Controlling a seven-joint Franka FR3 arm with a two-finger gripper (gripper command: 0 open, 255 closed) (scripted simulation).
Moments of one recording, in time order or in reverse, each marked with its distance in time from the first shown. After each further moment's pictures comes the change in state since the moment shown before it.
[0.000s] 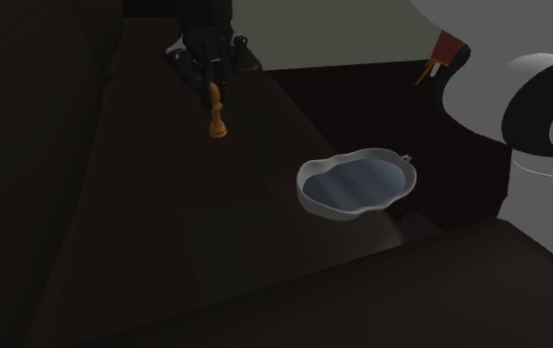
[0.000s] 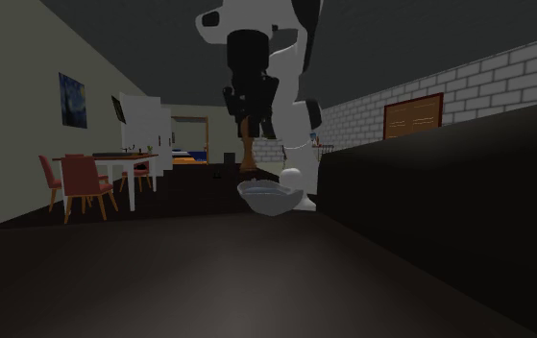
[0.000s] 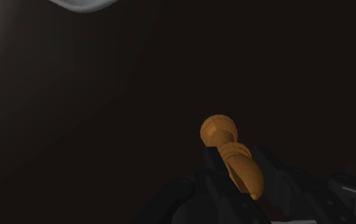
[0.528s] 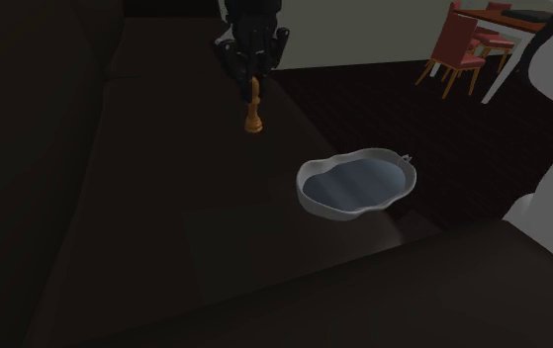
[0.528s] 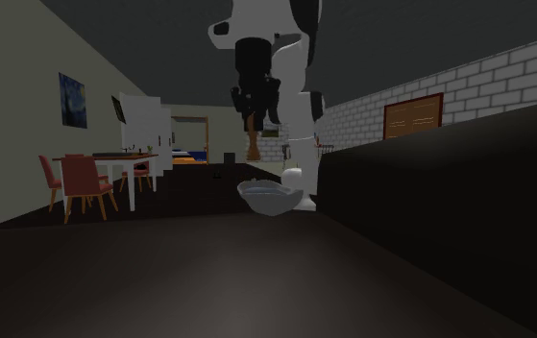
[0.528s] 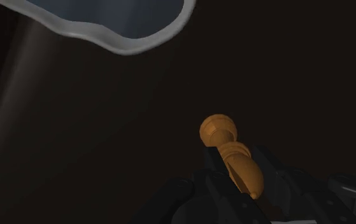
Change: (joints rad) arm -0.203 -0.313 0.028 -0.407 0.155 0.115 -0.066
